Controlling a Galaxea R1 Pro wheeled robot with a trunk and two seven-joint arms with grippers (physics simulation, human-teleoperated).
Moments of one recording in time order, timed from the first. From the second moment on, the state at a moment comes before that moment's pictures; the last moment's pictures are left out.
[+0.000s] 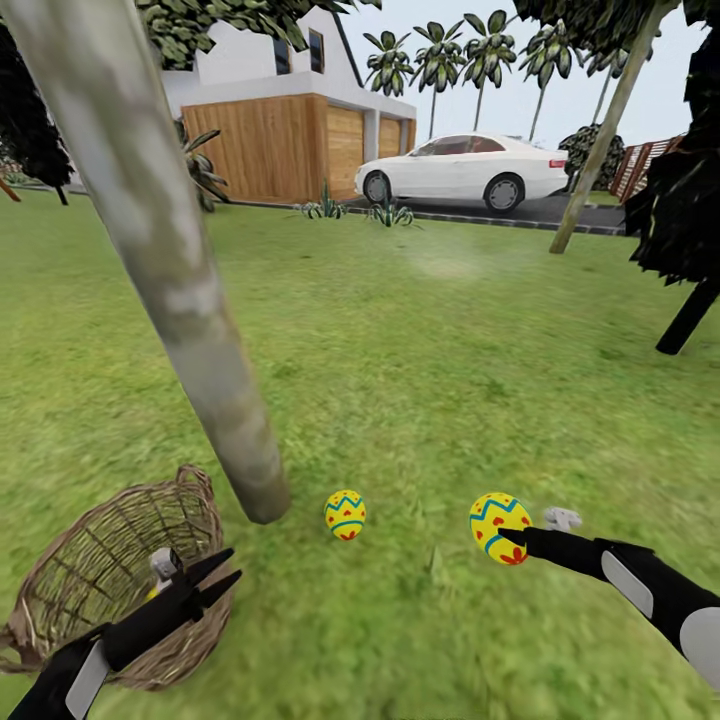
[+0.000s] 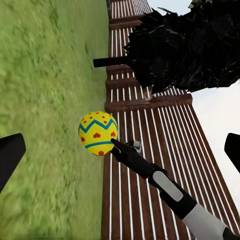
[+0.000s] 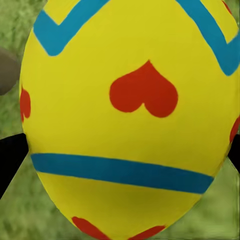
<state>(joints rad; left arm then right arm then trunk) -0.41 0.18 0.41 -0.63 0.37 0.73 -1.36 -0.75 -0.45 0.52 -0.43 -0.80 0.28 0.54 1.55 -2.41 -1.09</state>
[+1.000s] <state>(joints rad) -0.41 0.18 0.41 -0.63 0.37 0.73 -1.36 -0.75 -0.37 0.52 -0.40 -0.65 0.28 0.48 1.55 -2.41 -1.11</state>
